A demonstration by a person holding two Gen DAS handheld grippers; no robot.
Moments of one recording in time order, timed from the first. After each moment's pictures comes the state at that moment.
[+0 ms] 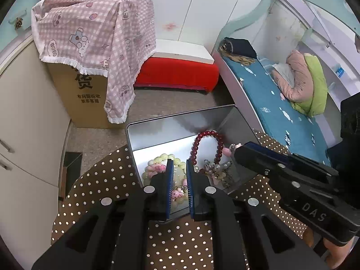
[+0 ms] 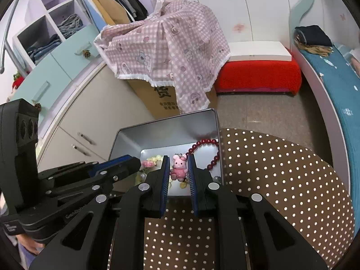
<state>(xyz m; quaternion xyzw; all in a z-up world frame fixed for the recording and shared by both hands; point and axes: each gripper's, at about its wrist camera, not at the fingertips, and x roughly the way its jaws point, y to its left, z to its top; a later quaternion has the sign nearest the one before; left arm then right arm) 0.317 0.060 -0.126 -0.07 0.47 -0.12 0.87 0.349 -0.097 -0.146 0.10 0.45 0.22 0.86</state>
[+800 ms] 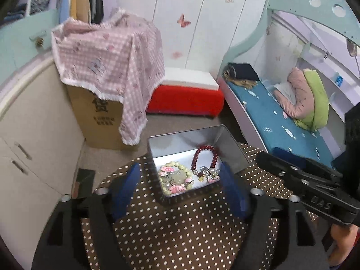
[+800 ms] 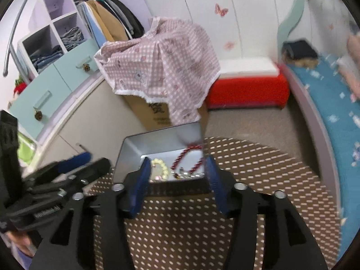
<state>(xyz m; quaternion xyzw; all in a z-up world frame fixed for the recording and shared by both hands) 0.248 0.066 -0.071 -0.05 0.38 -0.08 0.92 0.288 -0.132 -0.098 0.09 0.38 0.18 0.90</state>
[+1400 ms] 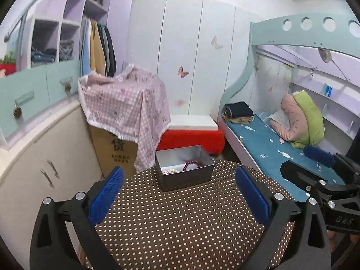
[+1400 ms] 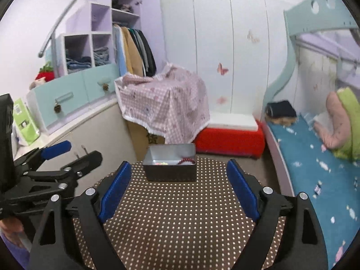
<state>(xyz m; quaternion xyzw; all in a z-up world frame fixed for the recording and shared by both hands) 0.073 0.042 0.001 -0.02 0.23 -0.05 0.97 0.090 -0.153 0.000 -0.01 0.23 0.16 0.96</state>
